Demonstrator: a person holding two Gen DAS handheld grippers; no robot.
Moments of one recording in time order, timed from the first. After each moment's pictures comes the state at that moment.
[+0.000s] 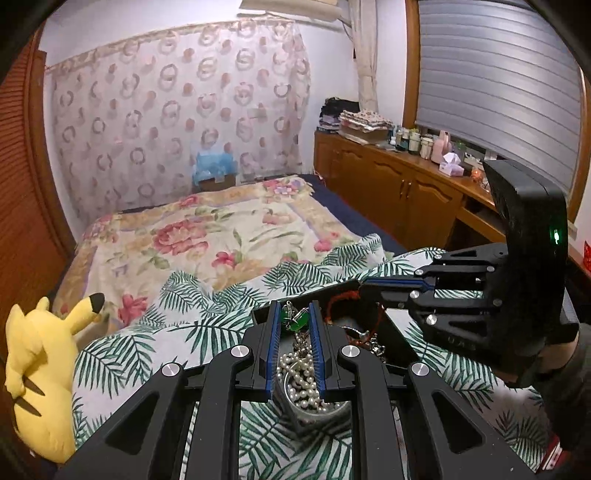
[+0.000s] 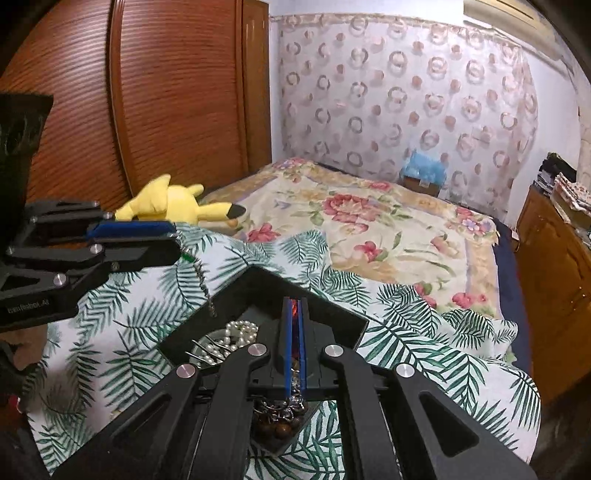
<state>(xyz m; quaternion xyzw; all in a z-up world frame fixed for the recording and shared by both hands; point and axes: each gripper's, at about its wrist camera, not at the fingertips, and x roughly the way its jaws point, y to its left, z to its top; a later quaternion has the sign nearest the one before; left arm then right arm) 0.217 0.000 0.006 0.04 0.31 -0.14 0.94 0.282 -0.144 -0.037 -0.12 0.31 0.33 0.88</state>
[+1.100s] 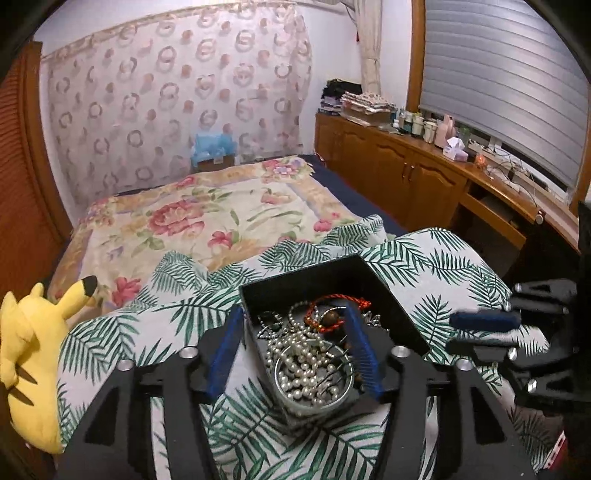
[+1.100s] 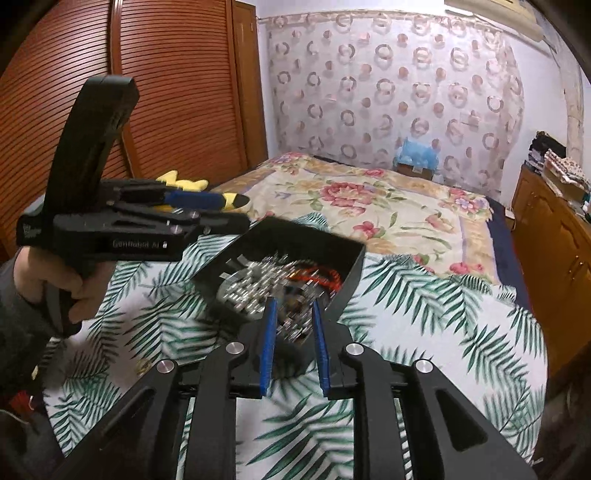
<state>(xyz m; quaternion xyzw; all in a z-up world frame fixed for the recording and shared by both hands) 0.227 -0.007 -0.017 0.04 0.34 -0.13 0.93 0.205 -0.186 -0.053 -0.08 0.32 0.34 0.88</state>
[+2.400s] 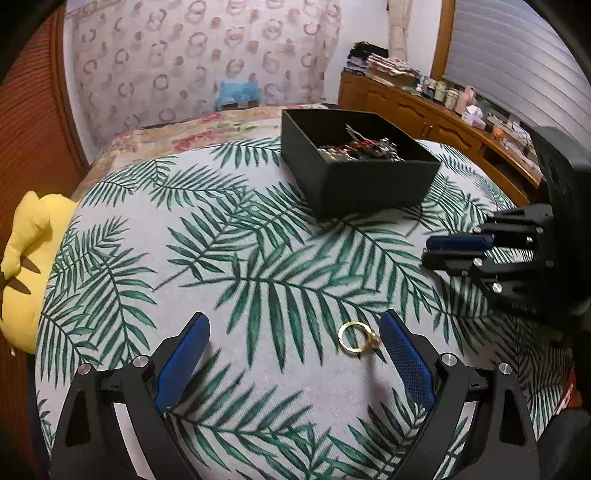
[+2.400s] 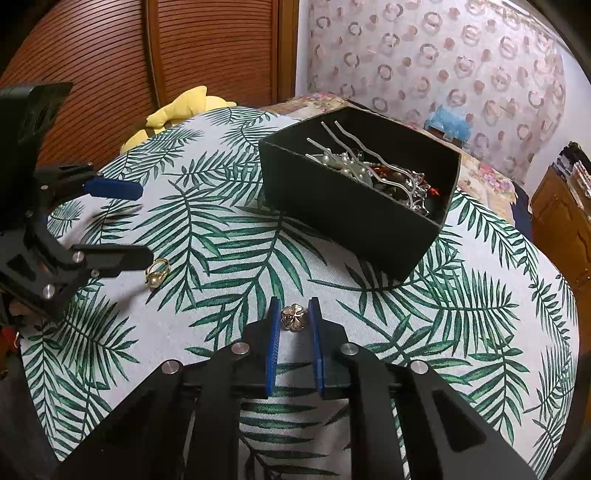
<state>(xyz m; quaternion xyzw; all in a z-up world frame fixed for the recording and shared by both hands) 0.104 0.033 -0.102 0.01 0.42 -0.09 0.90 0.163 -0.131 -0.122 -0.18 0.39 0.35 0.83</state>
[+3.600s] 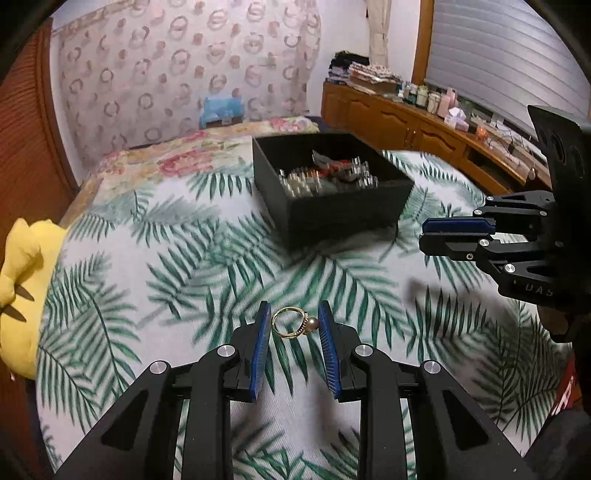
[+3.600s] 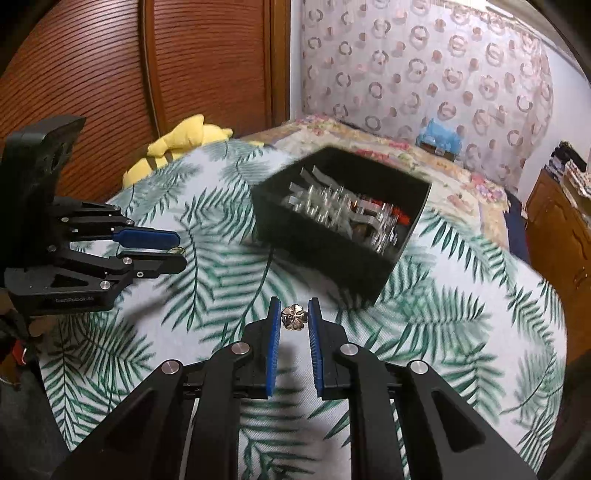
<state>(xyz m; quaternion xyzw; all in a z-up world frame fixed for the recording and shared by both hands) 0.116 0.018 -0.083 0.03 0.40 -0.12 0.91 0.168 -0.150 -0.079 -0.15 0.35 0.35 0.86</state>
